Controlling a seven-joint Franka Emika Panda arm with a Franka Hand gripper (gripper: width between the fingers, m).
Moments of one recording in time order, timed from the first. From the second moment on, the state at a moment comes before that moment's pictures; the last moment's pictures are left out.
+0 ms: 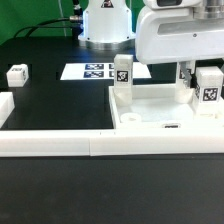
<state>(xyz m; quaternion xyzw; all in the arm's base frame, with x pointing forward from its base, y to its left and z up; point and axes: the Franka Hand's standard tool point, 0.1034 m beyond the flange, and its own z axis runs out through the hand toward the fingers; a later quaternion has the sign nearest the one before) 0.601 0.116 0.070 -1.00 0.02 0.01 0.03</state>
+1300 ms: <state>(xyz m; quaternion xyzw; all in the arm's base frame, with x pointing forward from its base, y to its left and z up) 0.620 0.123 0.070 -0.94 0.32 0.02 0.05</state>
